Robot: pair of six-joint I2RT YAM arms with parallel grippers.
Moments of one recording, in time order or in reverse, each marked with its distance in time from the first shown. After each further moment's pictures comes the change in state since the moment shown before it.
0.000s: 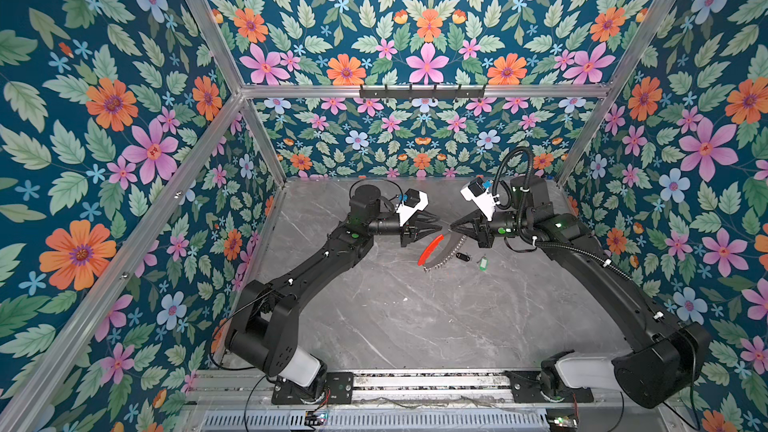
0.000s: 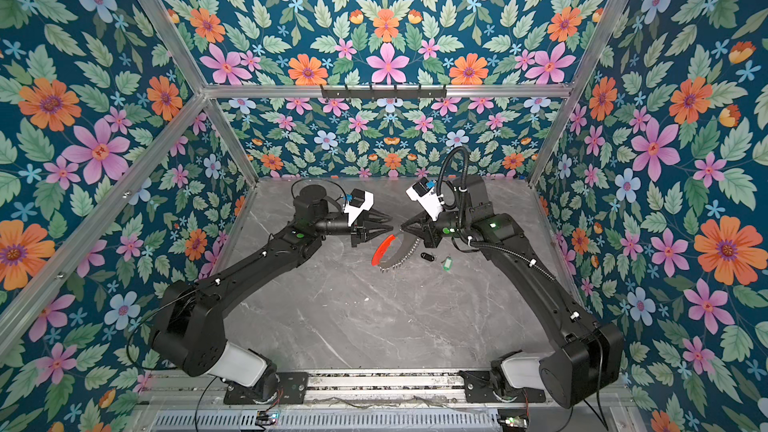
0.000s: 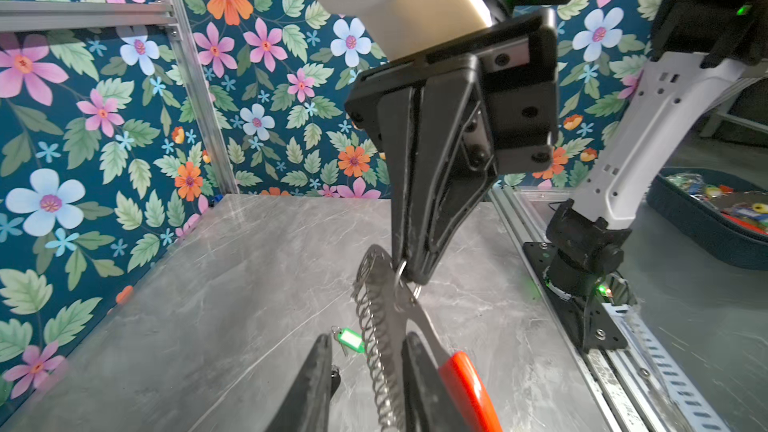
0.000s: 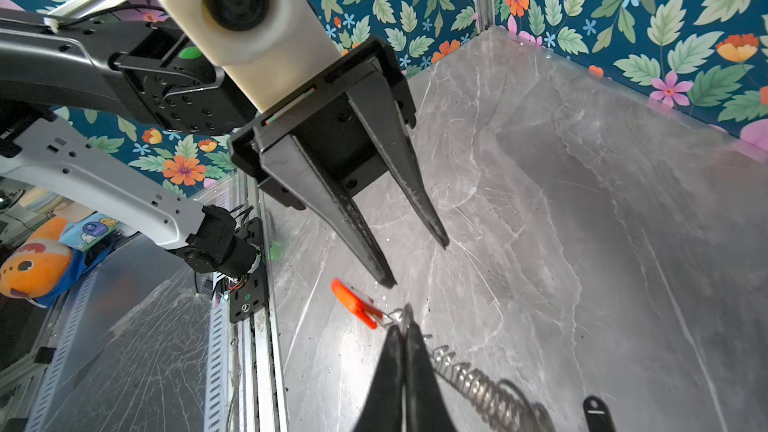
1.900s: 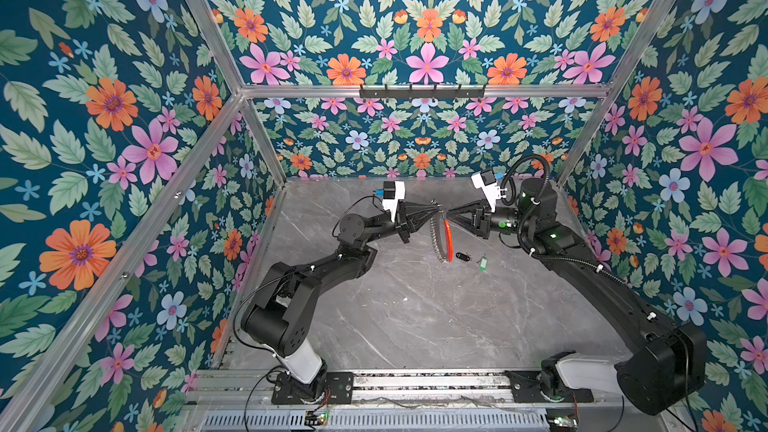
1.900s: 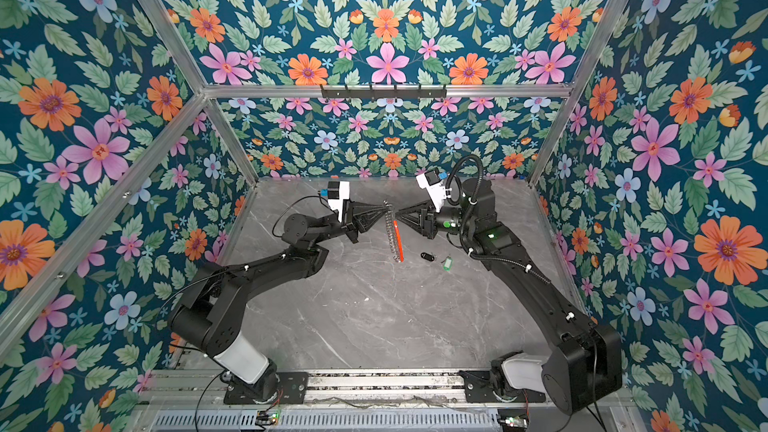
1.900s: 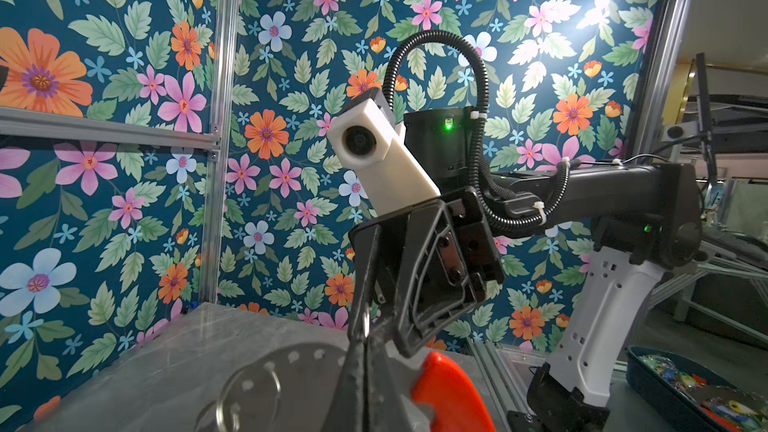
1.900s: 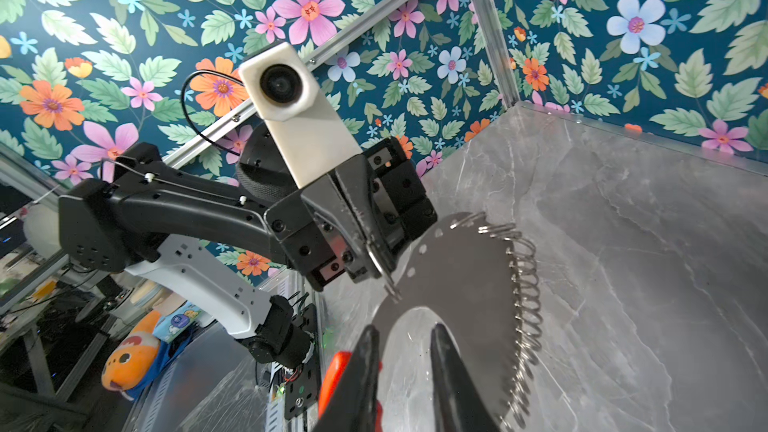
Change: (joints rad) left arm -0.004 0.118 -0.180 1.033 -0.161 -0.769; right arm -0.022 -0.030 -0.171 0.533 -0.127 0.442
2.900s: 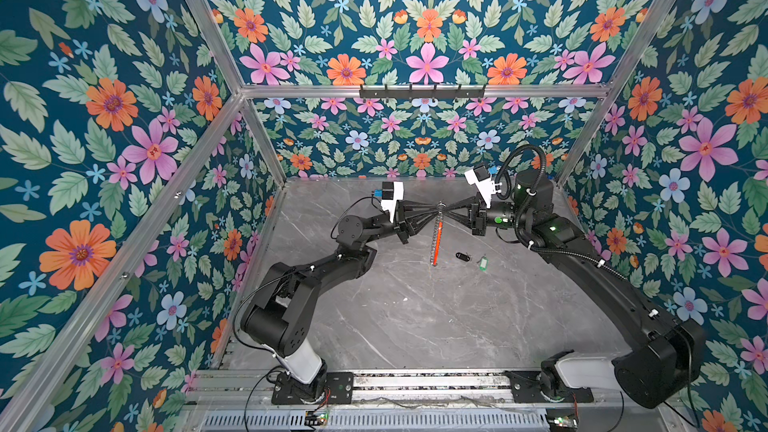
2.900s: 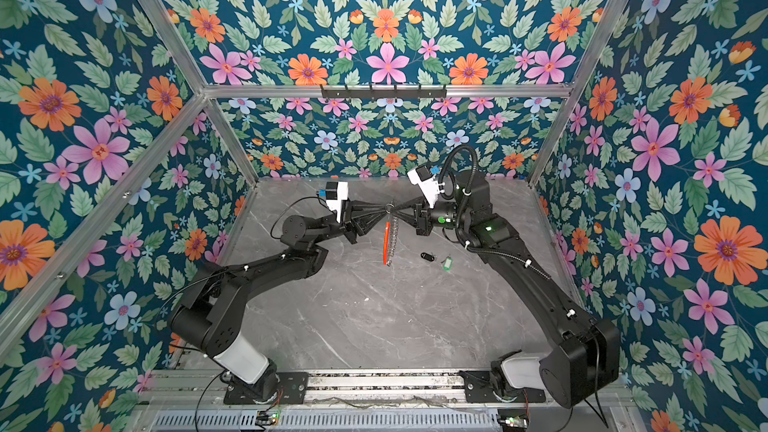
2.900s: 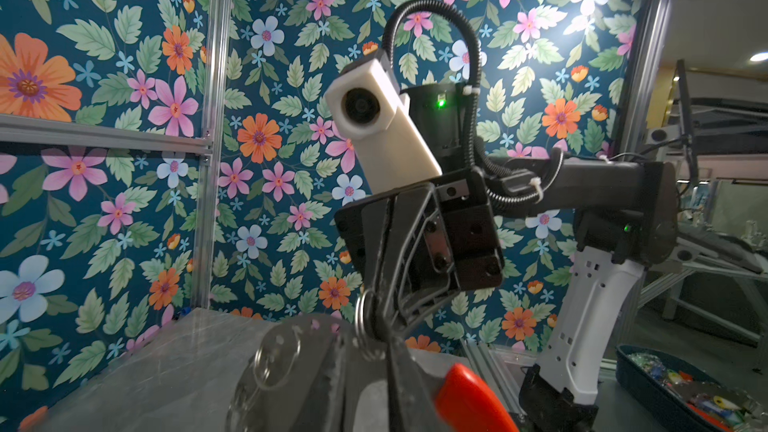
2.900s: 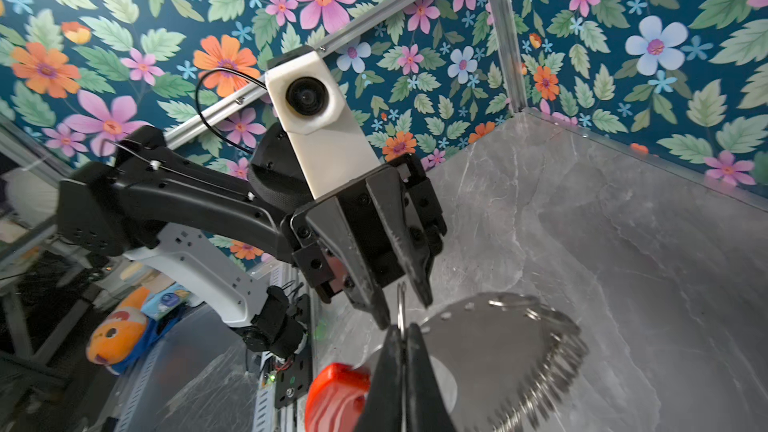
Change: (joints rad) left arm 0.020 -0.044 -0.009 -0.066 0.037 0.061; right arm 0.032 0.031 0.151 -0.198 0.053 -0.161
